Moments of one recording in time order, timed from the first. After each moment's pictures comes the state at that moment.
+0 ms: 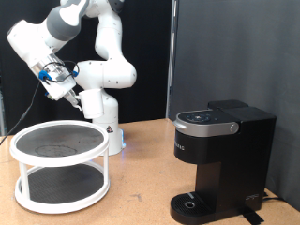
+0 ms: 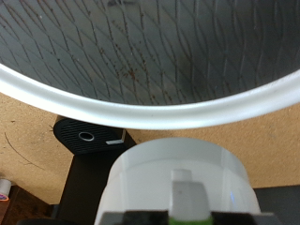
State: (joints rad) arm -0.42 -0.72 -0.54 -2.78 0.30 1.88 1.78
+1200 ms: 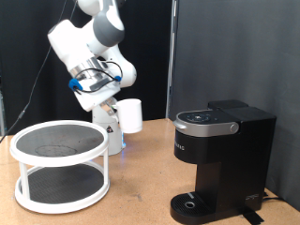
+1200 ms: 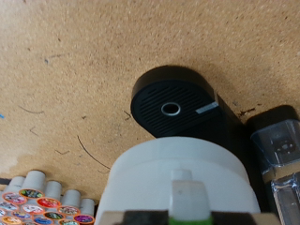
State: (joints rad) arm -0.21 -0.55 -0.18 -2.76 0.67 2.30 2.22
